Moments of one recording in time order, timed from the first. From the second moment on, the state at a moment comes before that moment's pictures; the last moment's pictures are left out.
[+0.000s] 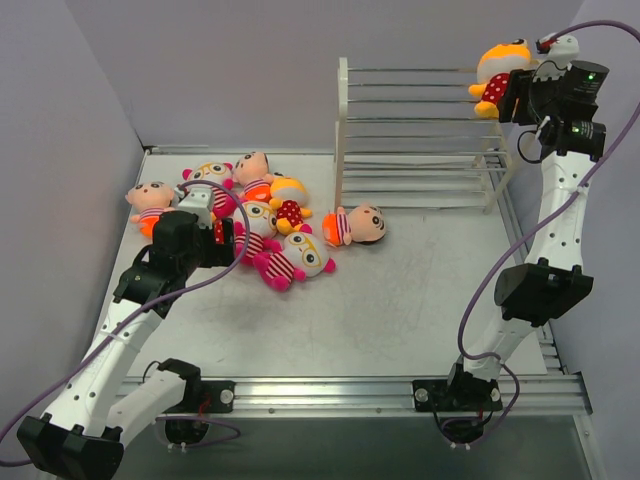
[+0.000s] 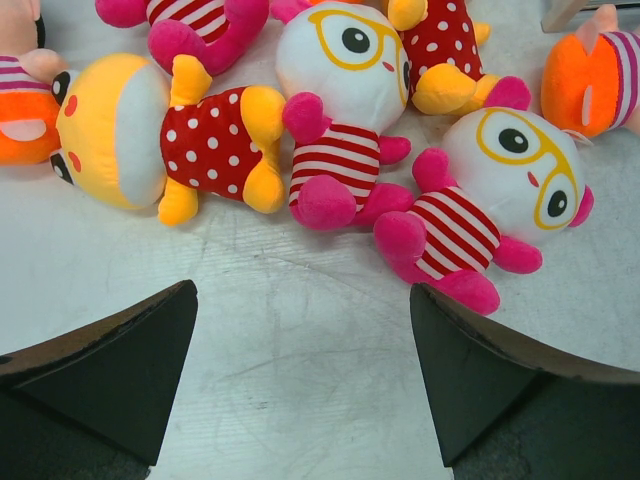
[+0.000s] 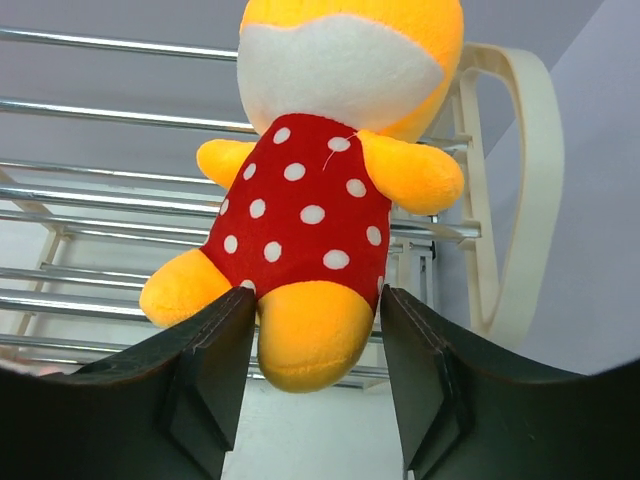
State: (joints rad) left arm -0.33 0.90 0.94 -0.60 -0.16 -0.17; right arm -0.26 1.83 2.20 -0.66 -0.30 -0.17
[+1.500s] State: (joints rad) left arm -0.32 0.90 0.94 -0.60 -0.14 -0.18; right arm -0.12 1.56 1.84 -0.39 0.33 0.62
